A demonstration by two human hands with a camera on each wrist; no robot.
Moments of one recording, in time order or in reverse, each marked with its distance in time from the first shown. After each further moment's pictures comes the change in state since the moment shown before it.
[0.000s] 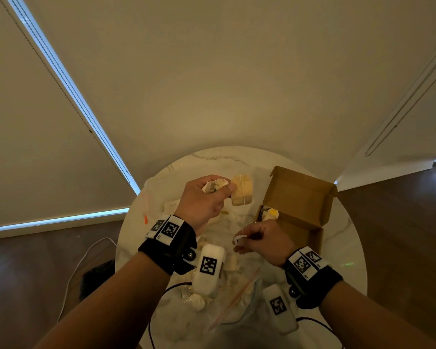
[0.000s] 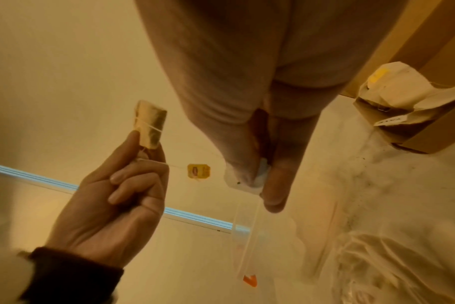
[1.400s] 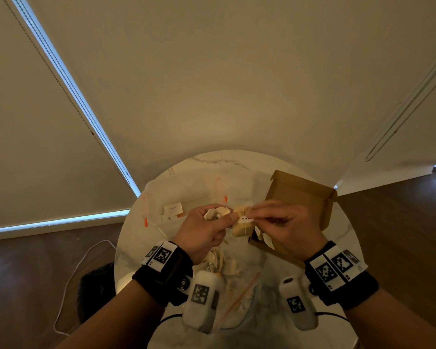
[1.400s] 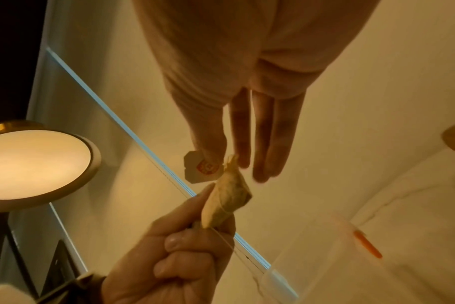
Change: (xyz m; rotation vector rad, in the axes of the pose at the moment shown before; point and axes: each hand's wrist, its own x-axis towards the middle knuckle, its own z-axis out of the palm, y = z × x) left_hand -0.029 -0.023 -0.008 -0.048 -0.122 -0.162; right_hand -0.021 -0.059 -0.028 -0.334 0.199 -0.664
